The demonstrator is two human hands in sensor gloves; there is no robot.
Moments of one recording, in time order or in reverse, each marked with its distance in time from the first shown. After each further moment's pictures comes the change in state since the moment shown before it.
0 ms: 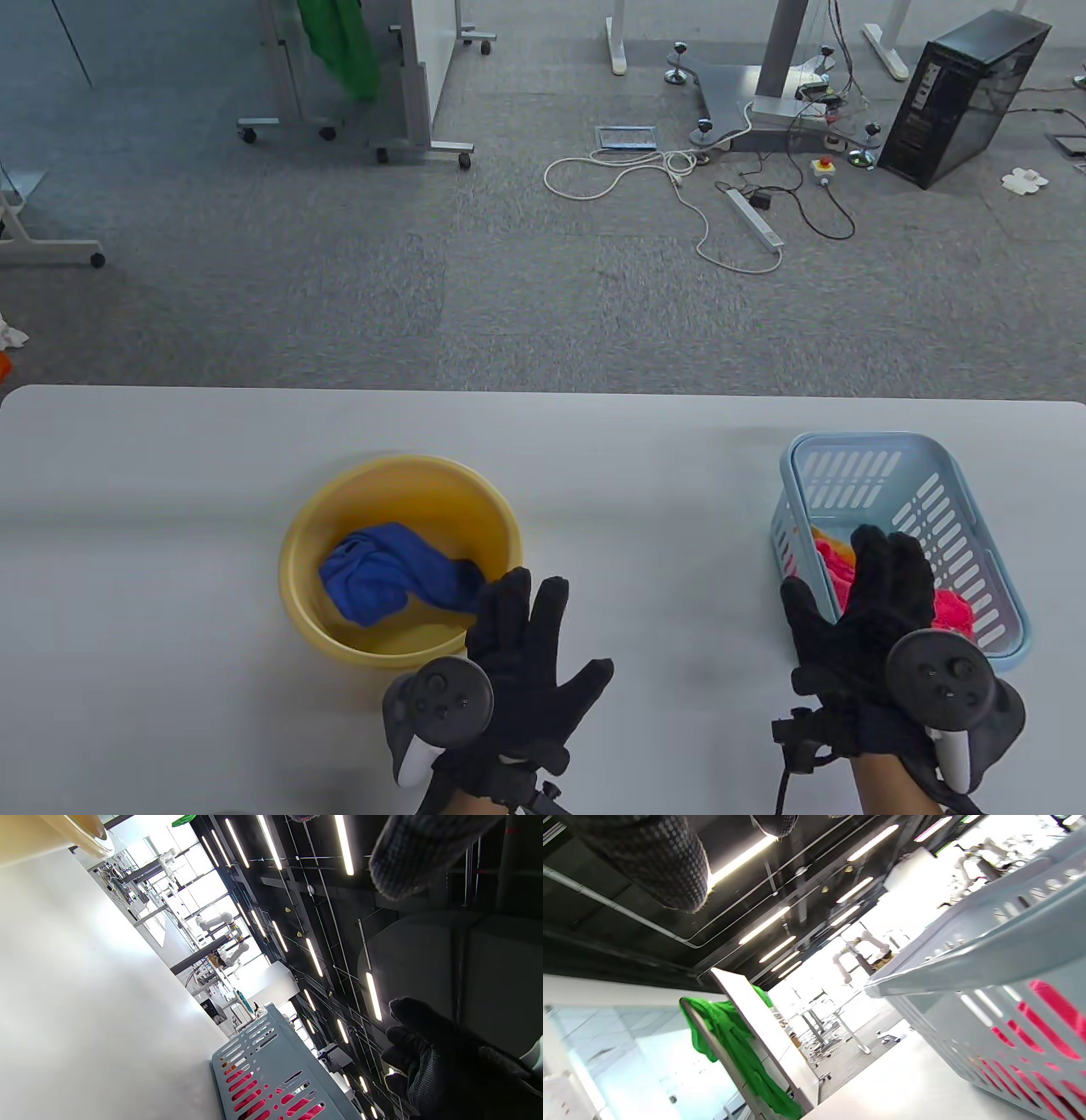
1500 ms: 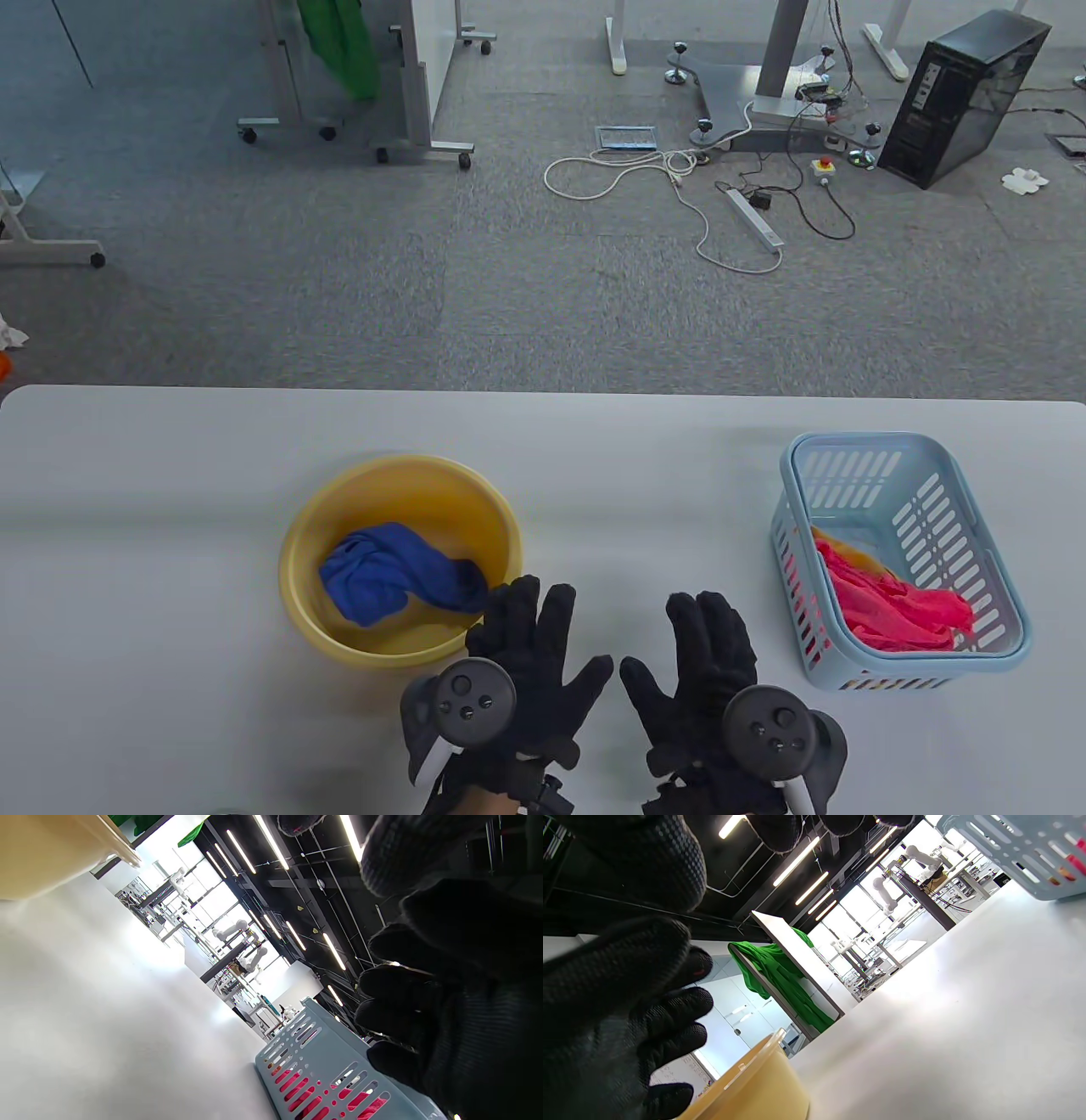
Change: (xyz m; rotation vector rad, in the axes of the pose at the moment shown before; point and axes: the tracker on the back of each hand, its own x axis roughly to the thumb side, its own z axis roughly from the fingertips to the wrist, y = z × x) left_hand -0.009 -0.014 -0.005 0.013 0.050 -0.167; right_hand 0.035 0.097 0.060 0.232 -0.087 -0.162
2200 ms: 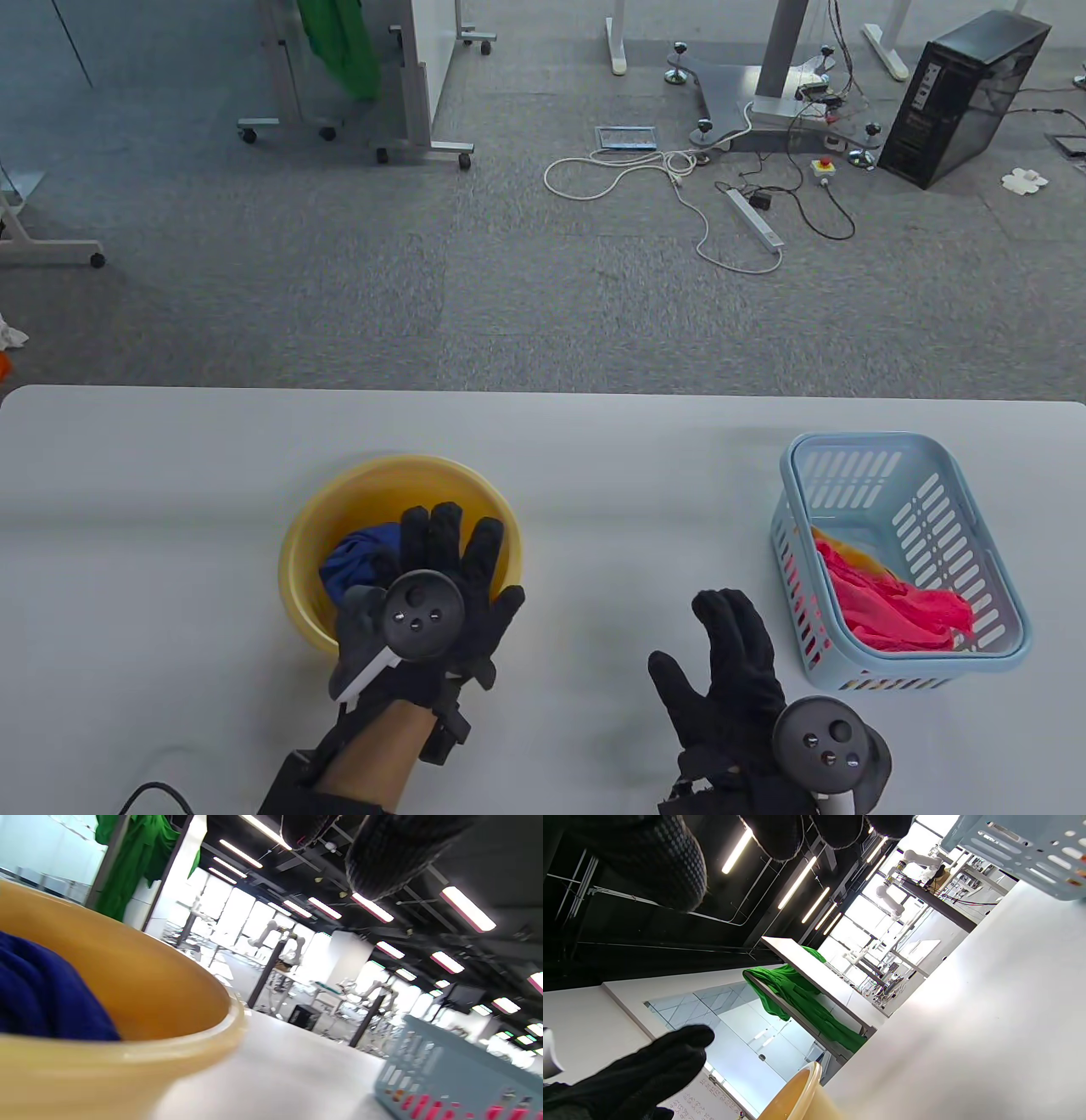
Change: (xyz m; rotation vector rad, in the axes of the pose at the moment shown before) left_hand -0.014 0.108 -0.040 -0.048 0.121 -0.437; right_hand 0.002 -0.023 0.005 -0.060 -0.020 -0.145
